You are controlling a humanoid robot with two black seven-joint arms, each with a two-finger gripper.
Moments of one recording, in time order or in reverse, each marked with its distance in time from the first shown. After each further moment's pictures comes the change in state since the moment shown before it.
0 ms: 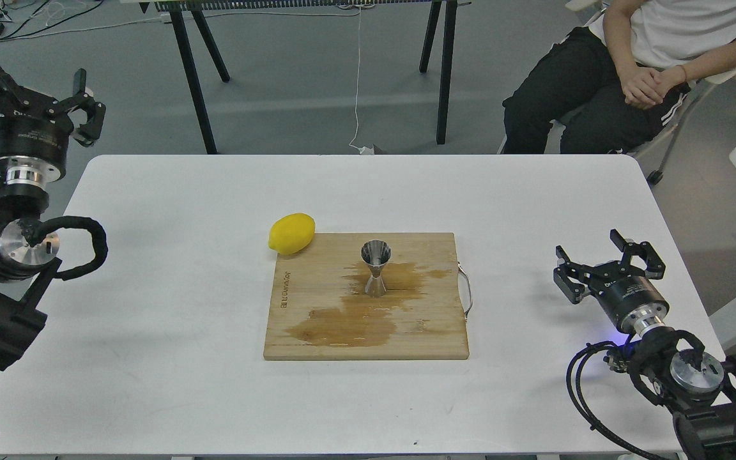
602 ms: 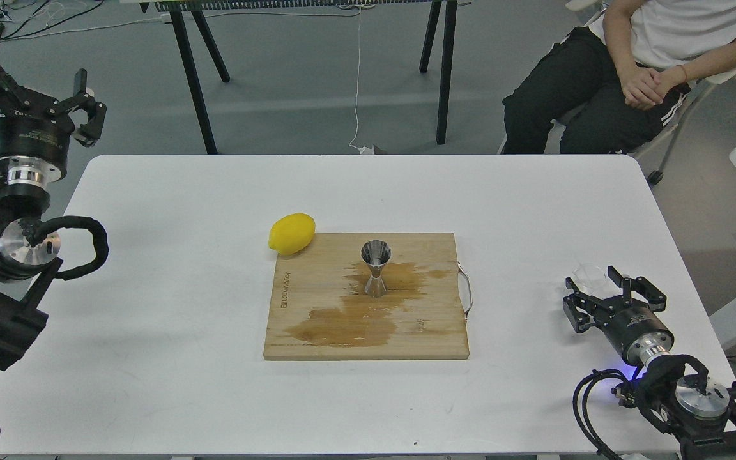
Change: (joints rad) left arm 0.001 -0.003 0.002 0.000 0.000 0.001 0.000; right arm -0.128 0.010 0.001 -0.020 0.051 -0.100 0.000
